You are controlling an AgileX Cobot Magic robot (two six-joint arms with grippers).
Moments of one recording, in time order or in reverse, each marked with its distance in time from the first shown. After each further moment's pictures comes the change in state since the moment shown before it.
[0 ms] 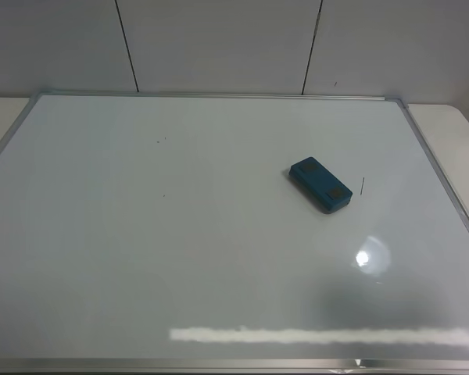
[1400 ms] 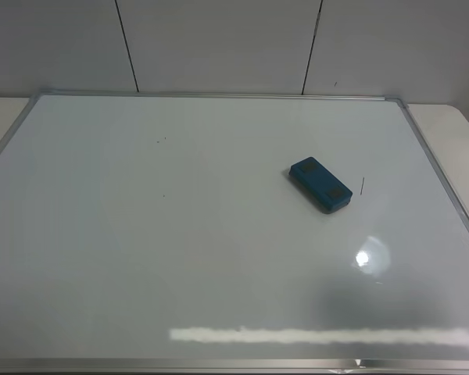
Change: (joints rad) left arm 0.000 0.000 0.000 0.000 0.000 0.000; right arm 0.000 0.000 0.000 0.000 0.000 0.000
